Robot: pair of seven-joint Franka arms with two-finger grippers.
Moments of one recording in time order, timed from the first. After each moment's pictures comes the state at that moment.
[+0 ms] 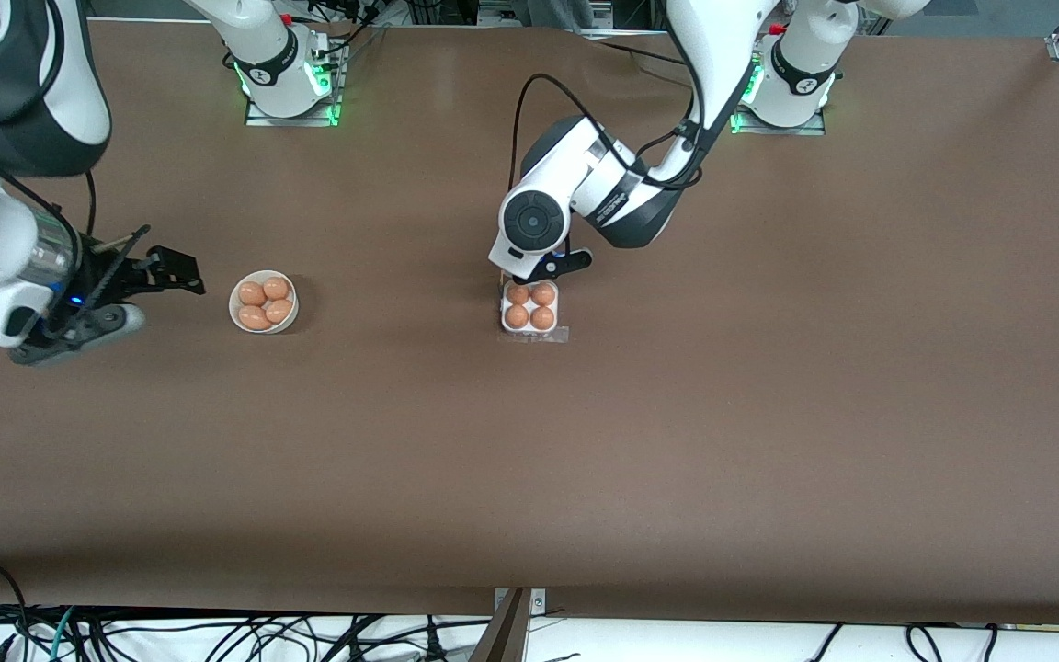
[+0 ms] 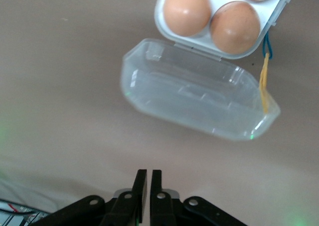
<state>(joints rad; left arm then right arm) -0.76 0.70 -0.04 -1.39 -0.38 1.69 -0.97 0.12 0.23 -0.06 -1.53 0.07 1.66 -0.18</state>
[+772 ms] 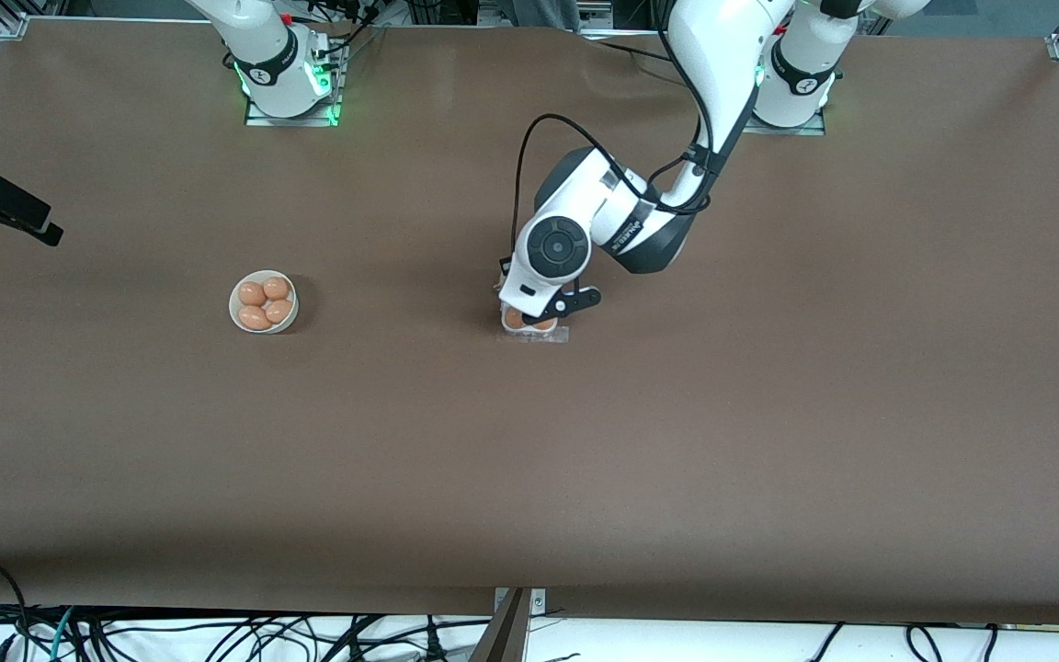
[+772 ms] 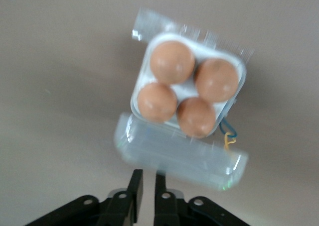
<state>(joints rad) -0.74 0.74 0.04 -1.33 -0.37 1.81 -0.93 0.07 0.02 -0.14 -1.56 0.04 1.62 0.06</state>
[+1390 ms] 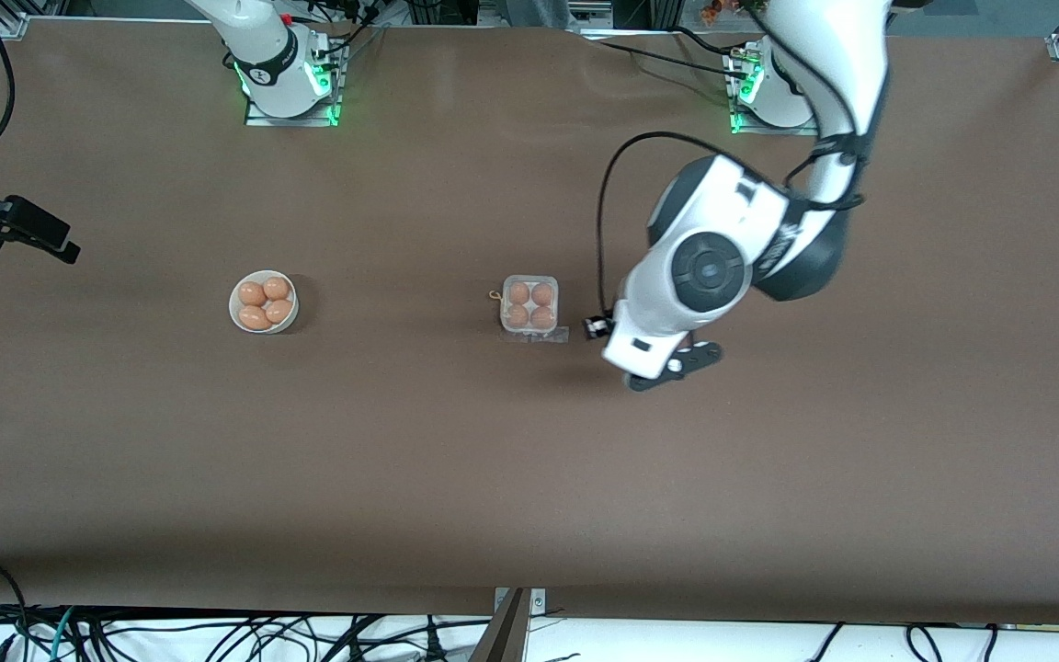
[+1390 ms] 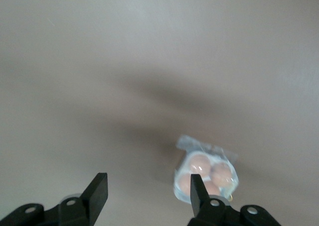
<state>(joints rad) -0.54 0.63 0.08 -1.20 -0.20 1.71 -0.83 0.08 0.05 -0.13 -1.57 0.03 1.69 0.07</state>
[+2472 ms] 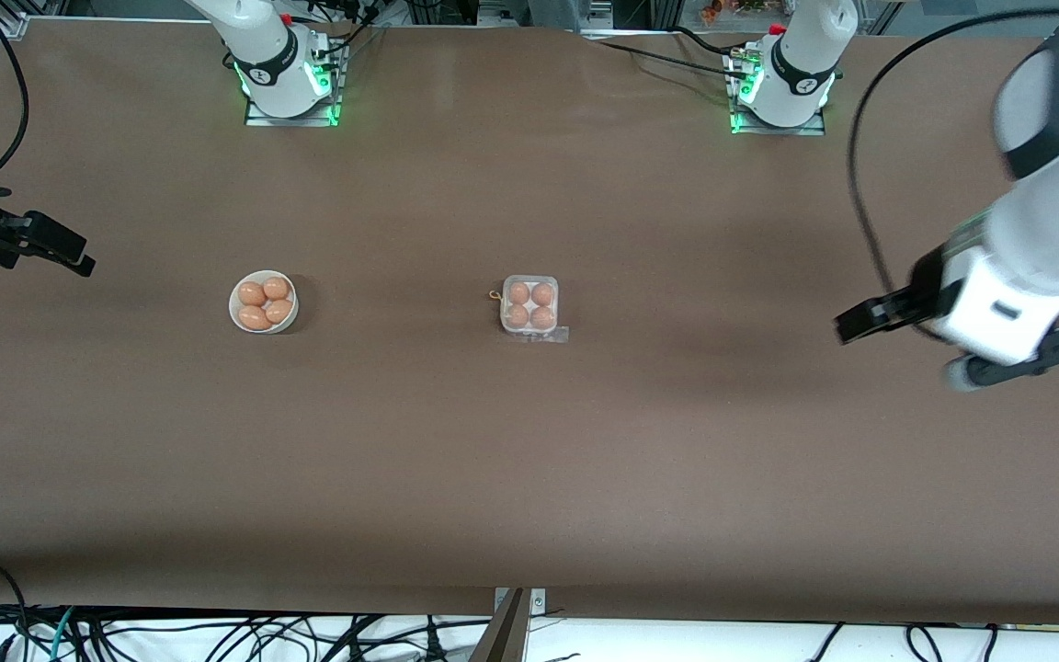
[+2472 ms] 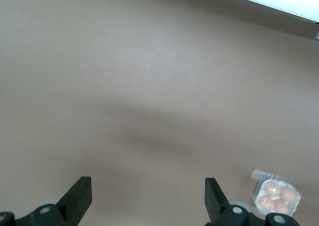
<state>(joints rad) -0.19 0.36 0.09 -1.16 -0.07 1.49 -0.38 0.09 0.07 -0.12 -1.58 0.03 1.71 0.07</state>
